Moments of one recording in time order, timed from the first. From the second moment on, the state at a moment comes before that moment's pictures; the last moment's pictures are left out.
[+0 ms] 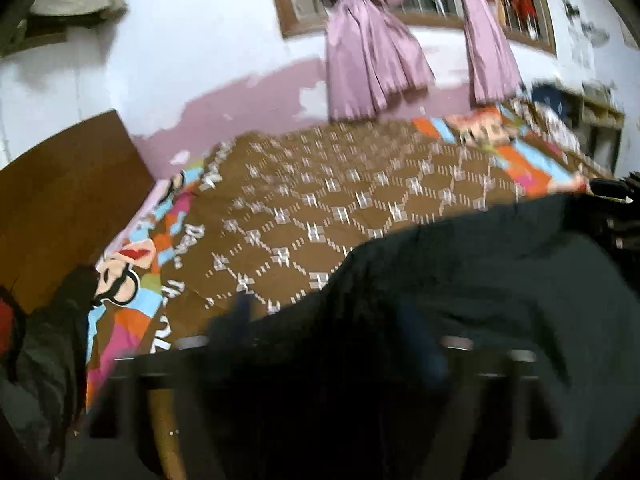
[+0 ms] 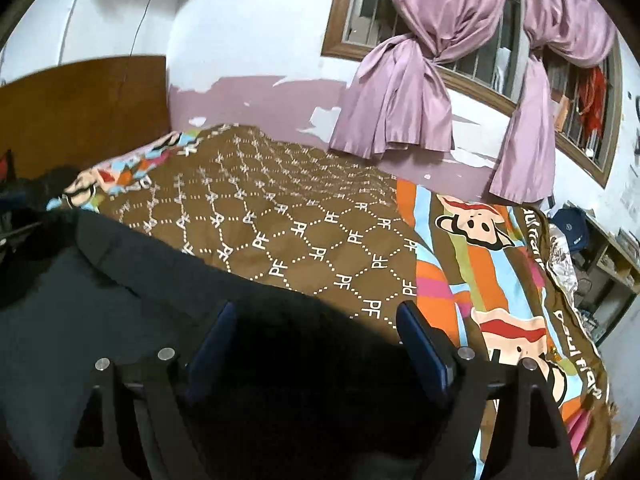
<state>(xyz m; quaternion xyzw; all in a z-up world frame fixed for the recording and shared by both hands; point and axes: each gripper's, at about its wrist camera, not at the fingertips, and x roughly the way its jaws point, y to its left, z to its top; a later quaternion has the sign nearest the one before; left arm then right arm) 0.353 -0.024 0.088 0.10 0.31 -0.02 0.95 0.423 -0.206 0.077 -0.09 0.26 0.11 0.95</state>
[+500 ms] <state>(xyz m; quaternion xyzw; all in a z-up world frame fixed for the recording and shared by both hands) 0.259 -0.014 0.100 0.02 0.28 -0.11 0.95 0.311 -0.228 0.028 -0.05 0.28 0.15 0.95</state>
